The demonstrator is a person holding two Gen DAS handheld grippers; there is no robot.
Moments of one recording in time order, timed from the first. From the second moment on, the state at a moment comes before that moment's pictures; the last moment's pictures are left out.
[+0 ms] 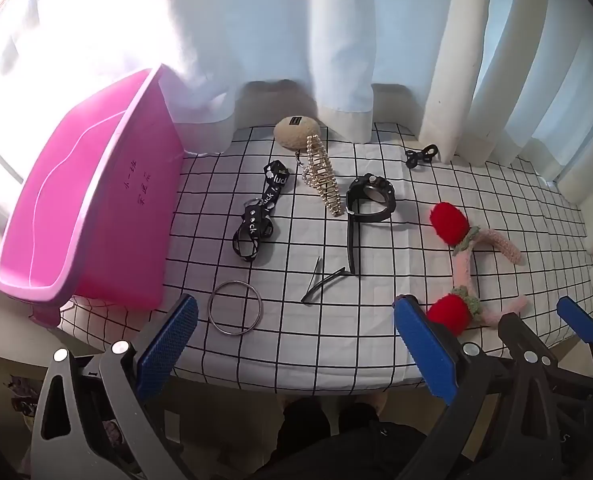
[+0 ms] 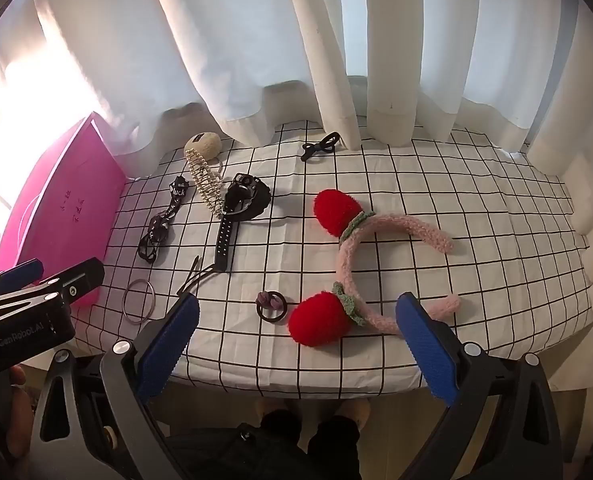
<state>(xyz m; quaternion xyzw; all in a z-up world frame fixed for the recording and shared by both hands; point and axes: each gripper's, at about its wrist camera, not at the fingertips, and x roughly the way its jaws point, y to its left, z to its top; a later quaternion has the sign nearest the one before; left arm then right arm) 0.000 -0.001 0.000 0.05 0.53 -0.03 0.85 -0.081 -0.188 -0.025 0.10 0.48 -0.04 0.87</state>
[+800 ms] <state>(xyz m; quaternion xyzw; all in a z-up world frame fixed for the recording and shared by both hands) 0.003 0.002 0.001 0.05 0.52 -0.02 0.85 -0.081 -0.186 -0.025 0.10 0.48 -0.04 0.87</state>
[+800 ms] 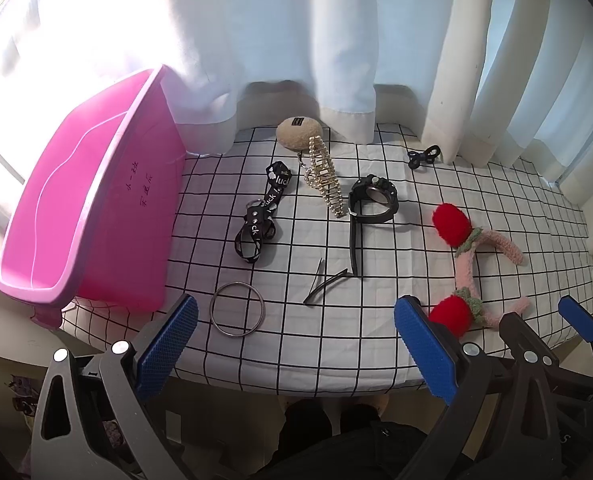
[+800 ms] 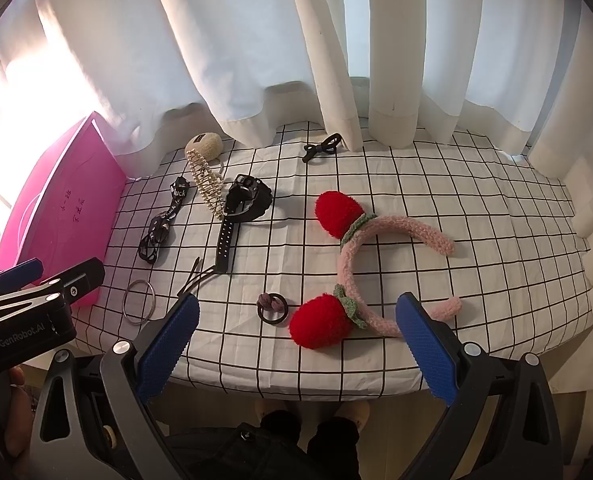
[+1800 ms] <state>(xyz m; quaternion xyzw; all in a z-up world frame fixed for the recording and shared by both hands) -0.001 0.002 0.000 0.05 0.52 -0.02 0.85 -0.082 -0.183 -0.025 0.10 0.48 -0.04 0.87</state>
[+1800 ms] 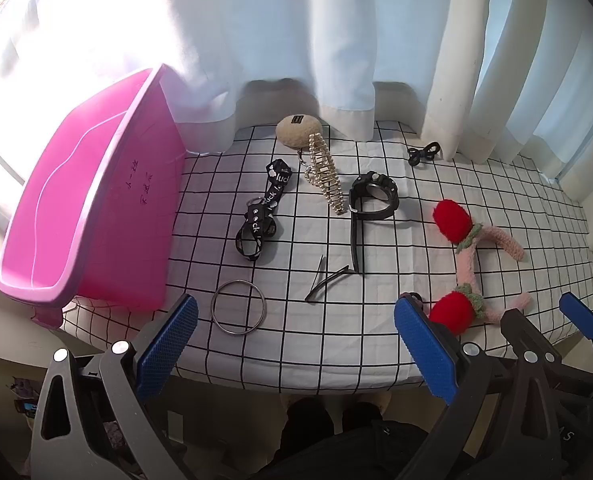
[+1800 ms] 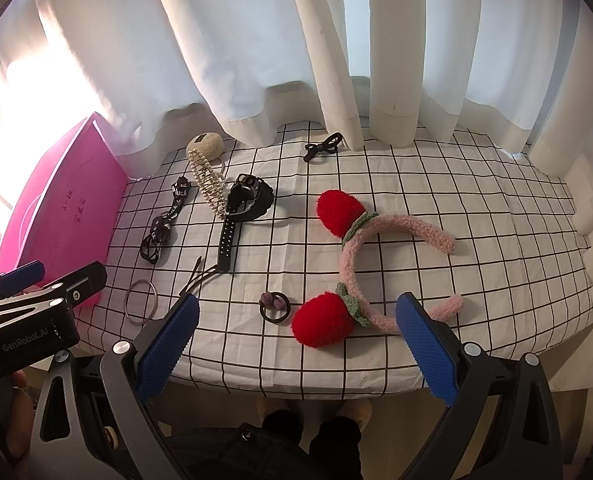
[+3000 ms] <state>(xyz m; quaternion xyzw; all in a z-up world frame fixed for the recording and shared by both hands) 0.010 0.098 -0.139 0.00 0.54 0.02 0.84 -0.080 -0.215 -0.130 0.11 0.47 -0.08 0.87</state>
